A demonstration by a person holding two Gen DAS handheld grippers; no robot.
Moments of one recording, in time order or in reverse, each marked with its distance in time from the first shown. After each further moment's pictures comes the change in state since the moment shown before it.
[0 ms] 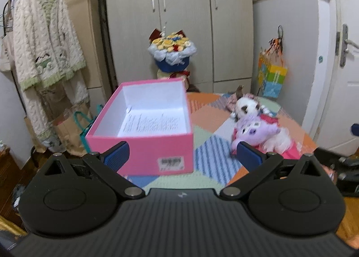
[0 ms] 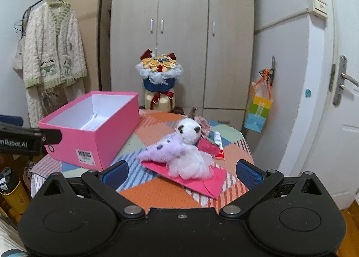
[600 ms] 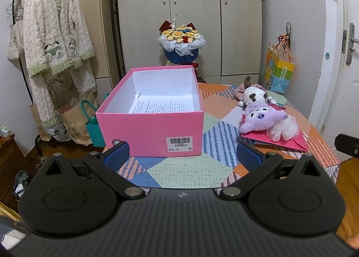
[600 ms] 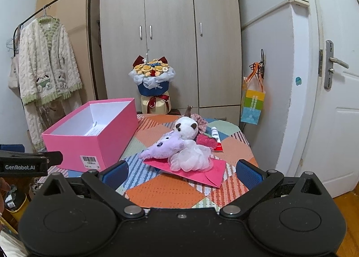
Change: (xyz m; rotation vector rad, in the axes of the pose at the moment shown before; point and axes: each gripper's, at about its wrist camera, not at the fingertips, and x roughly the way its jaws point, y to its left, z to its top) left arm -0.009 0.009 -0.035 -0.035 0.025 0.047; right arm -0.021 -0.001 -0.017 0.104 -0.013 -0.023
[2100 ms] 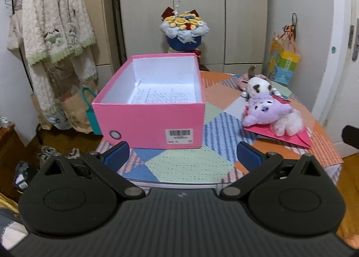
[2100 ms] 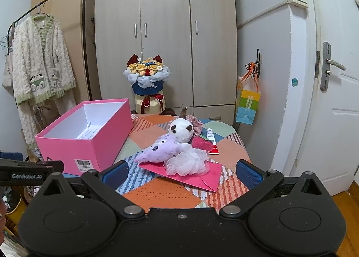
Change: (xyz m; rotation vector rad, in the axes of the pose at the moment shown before) left arm 0.017 -0.002 0.007 -0.021 0.082 0.004; right arm 0.006 0.001 0.015 0.007 0.015 -0.032
